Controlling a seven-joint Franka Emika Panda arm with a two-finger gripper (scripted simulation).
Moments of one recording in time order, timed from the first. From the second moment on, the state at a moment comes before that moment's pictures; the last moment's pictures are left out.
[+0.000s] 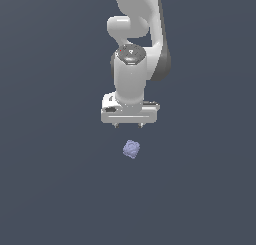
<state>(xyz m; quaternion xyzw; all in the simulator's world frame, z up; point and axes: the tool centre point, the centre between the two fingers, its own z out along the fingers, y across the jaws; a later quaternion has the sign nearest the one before) 0.007 0.002 0.179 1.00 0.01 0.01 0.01</state>
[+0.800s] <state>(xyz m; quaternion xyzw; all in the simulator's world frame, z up) 0.001 0.032 0.172 1.00 0.04 0.00 0.00</state>
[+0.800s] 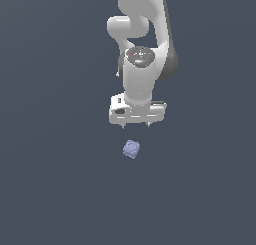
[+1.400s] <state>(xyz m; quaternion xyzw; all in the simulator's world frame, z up) 0.014 0.028 0.149 1.00 -0.04 0.00 -0.01</state>
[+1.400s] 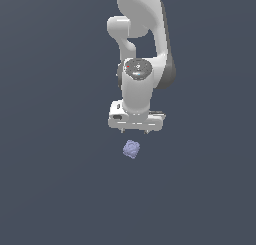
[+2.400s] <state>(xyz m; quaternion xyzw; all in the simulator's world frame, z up) 0.039 0.017 0.091 0.97 -0.23 0.00 0.00</state>
